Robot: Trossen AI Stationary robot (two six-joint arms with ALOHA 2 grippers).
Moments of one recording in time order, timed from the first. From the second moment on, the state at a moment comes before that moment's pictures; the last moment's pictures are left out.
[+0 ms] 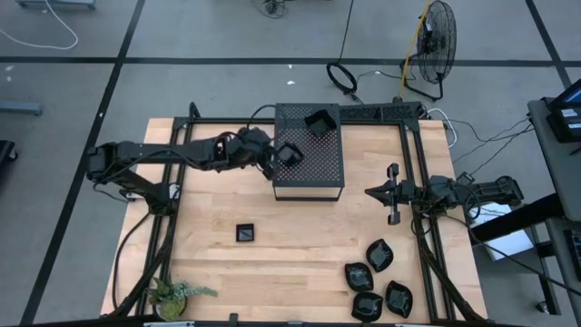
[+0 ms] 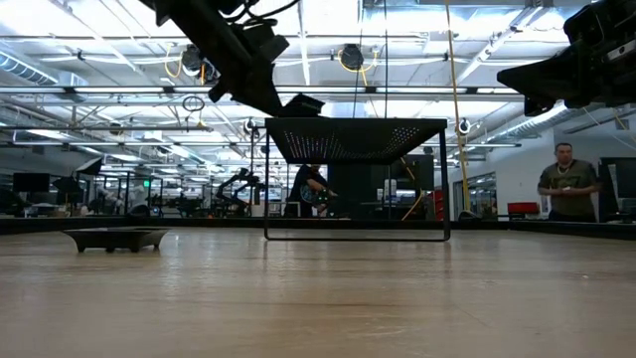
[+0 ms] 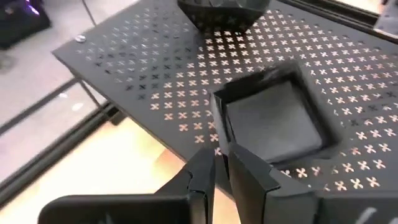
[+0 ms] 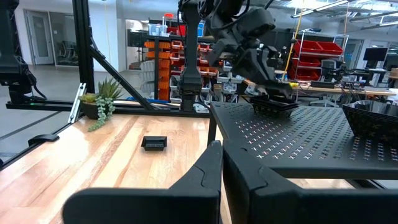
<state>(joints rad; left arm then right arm) 0.21 1.42 1.05 -0.29 -0.35 -0.29 0.14 0.01 0.01 0.07 0.18 -0.07</state>
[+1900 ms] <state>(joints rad) 0.09 1.49 1.05 -0.18 -0.62 -0.21 0.14 0.01 0.01 0.07 0.18 -0.07</state>
